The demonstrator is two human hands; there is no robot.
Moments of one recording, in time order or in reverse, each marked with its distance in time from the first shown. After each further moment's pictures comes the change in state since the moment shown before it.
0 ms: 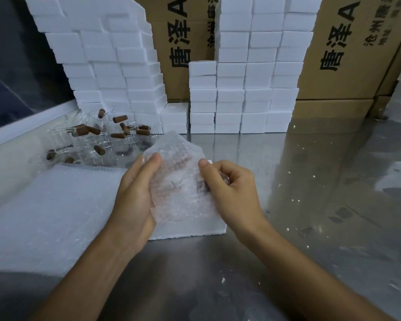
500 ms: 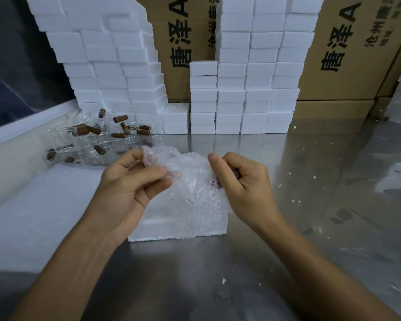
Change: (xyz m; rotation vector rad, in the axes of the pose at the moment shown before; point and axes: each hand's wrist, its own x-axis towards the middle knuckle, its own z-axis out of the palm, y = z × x) left_hand 0.009 0.018 -0.022 0.005 -0.150 0.060; right_hand 0.013 0.000 -0.022 -0.278 -0.064 -0.325
